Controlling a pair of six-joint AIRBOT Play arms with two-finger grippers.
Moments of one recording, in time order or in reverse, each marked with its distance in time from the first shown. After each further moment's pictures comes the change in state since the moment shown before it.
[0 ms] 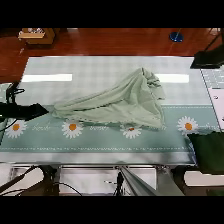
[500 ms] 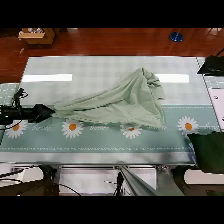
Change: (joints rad) left arm 0.074 -0.239 0.004 -0.274 -0.089 0.122; right arm -0.121 0.007 -0.033 0.103 0.072 -0.015
